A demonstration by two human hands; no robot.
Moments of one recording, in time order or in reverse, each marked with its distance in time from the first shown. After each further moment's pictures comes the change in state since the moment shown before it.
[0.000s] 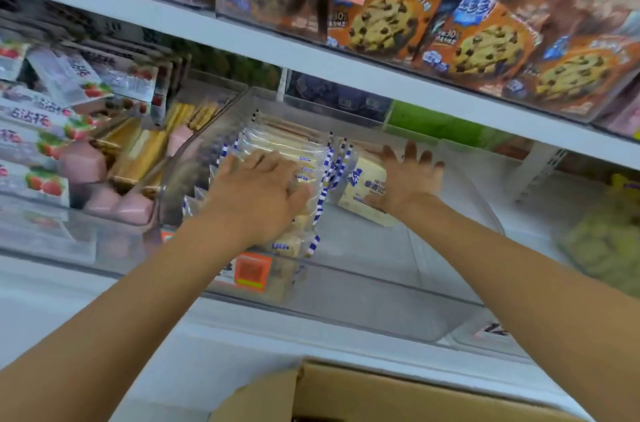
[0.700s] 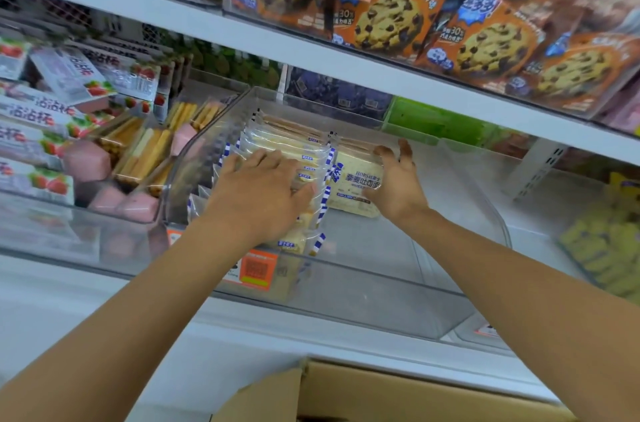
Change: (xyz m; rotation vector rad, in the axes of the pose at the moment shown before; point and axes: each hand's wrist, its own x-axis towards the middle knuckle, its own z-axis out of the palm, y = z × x) left_hand 0.001 -0.003 0.005 -0.003 0.030 -0.005; right_hand -0.006 -0.006 0.022 0.670 0.149 -0.057
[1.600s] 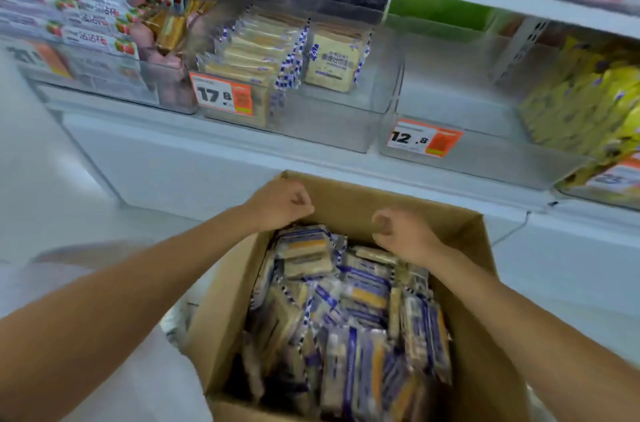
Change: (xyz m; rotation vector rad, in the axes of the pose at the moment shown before) left_hand -0.206 0.115 0.069 -0.474 -0.411 -0.086; right_hand -0.318 0.113 -0.053 0.130 -0.631 -0.006
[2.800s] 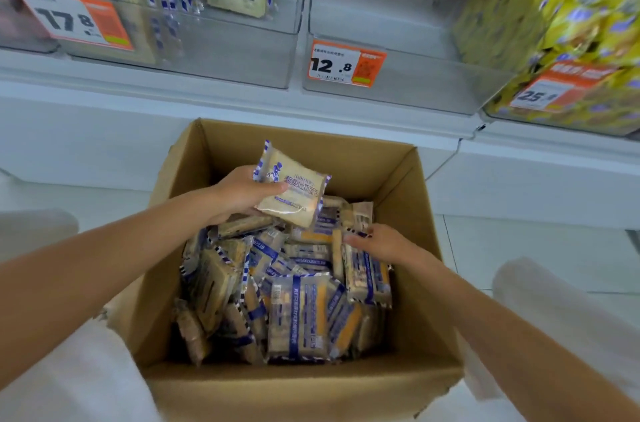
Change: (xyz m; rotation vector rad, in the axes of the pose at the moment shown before) left_hand 0.029 0.014 0.094 -0.574 -0.226 -0.240; right_hand -0.074 0.100 0.059 0.290 -0.291 0.492
